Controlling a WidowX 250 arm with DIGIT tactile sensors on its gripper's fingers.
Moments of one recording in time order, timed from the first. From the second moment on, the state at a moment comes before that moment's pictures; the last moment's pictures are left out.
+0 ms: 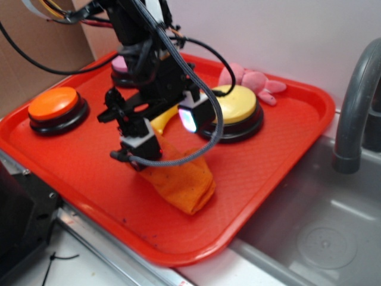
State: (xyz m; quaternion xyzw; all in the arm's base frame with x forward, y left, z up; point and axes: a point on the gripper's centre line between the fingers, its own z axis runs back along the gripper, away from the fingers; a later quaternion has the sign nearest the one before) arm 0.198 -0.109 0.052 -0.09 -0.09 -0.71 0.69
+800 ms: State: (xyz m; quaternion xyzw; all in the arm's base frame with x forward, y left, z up) arm 0.179 -0.106 0.028 -0.09 -0.06 -0.75 0.65
